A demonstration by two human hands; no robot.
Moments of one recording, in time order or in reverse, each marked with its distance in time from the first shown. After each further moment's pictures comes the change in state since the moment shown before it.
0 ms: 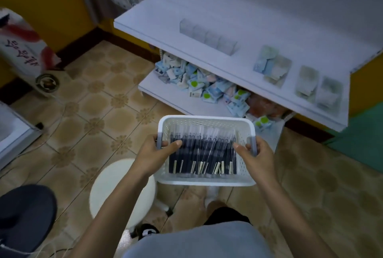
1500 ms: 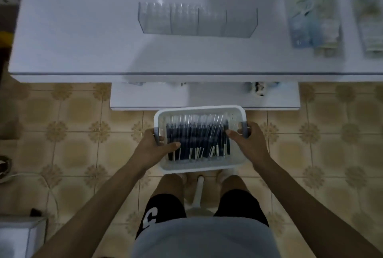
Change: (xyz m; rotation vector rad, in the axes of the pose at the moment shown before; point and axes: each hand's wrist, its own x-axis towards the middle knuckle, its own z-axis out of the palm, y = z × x) left_hand 0.438 0.089 -0.099 0.414 -0.523 -0.140; right_hand 0.267 -0.066 0.244 0.138 0.189 0.484
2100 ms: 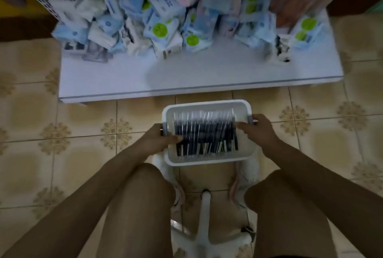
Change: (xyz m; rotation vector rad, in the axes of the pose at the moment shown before) left_hand 0.255 -0.189 0.108 0.125 -0.263 0.028; right_hand 0.218 0.247 0.091 0.021 0.011 0.152
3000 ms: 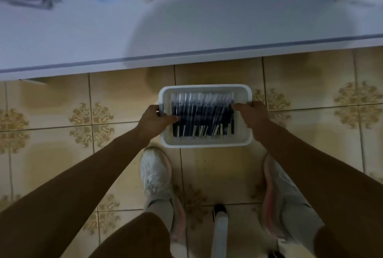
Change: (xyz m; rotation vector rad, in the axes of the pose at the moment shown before) left_hand 0.217 -0.119 0.003 -0.032 0.234 -0.121; right_hand 0.193 0.090 0.127 0.071 0.029 0.200
